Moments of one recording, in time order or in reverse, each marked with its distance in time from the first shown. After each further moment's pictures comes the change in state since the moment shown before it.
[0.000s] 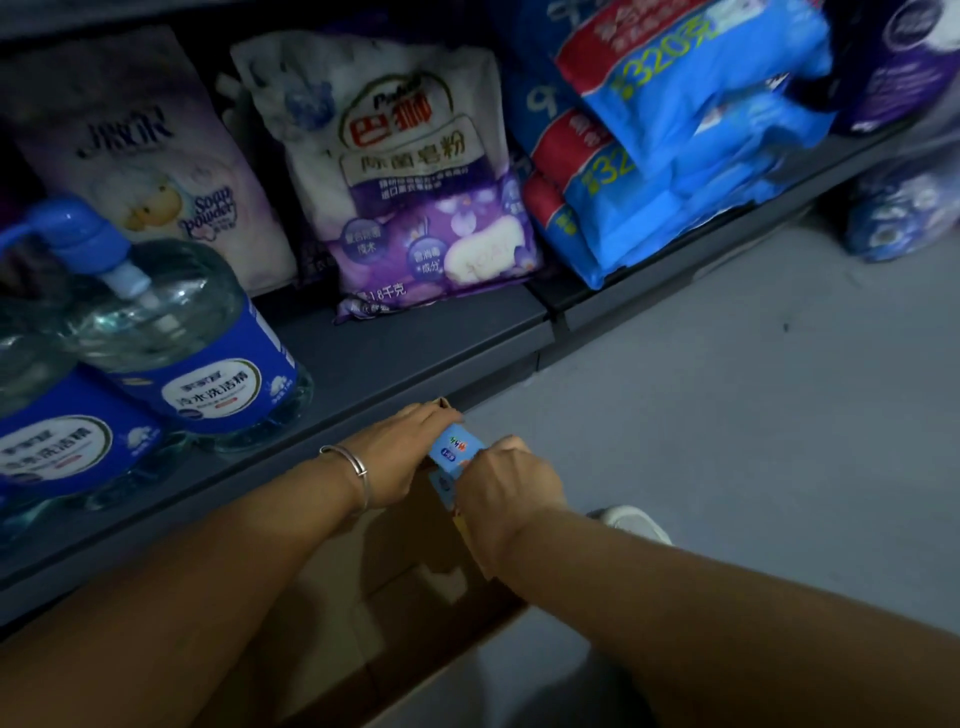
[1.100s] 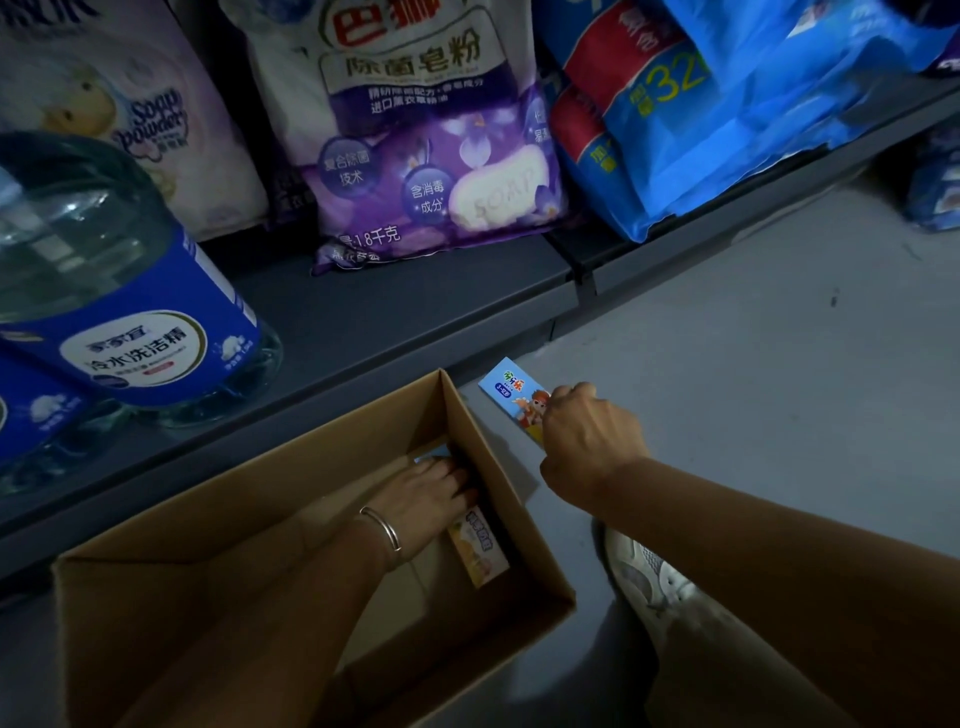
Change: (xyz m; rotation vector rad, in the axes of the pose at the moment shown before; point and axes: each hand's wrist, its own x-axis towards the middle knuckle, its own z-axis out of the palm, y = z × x) left_hand 0.023 -0.029 0.129 0.454 -0.006 0.358; right_hand 0.066 0.065 0.045 0.206 0.161 0.197
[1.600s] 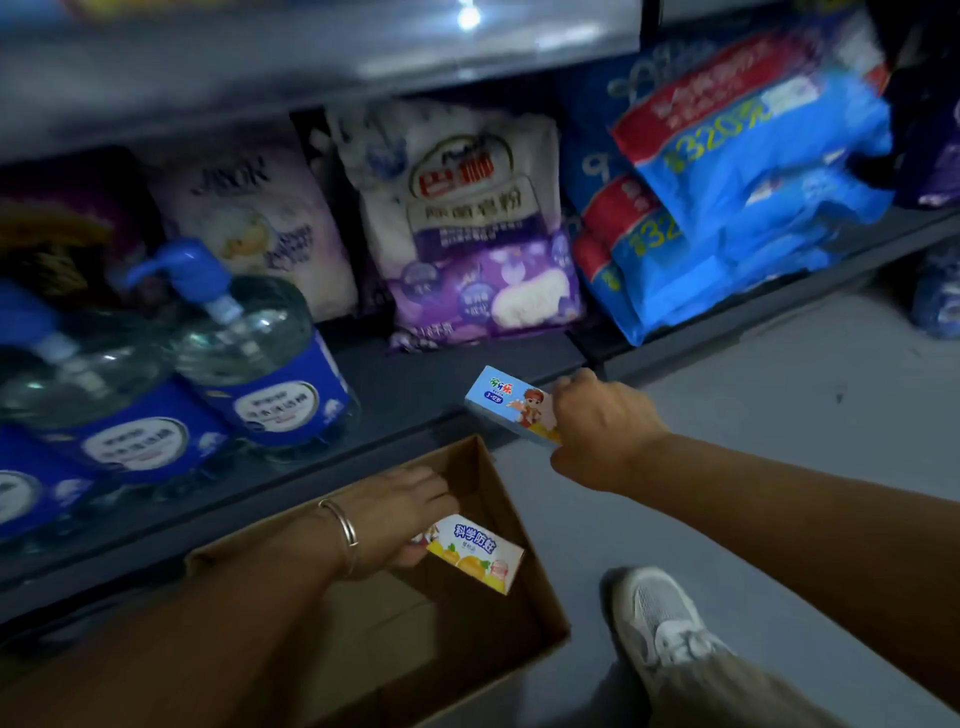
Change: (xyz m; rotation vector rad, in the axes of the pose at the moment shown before) left_hand -0.070 -0.017 -0.122 -0.071 0.066 -0.067; right_hand -0.036 -0.007 -0.107 -0.094 0.146 -0.195
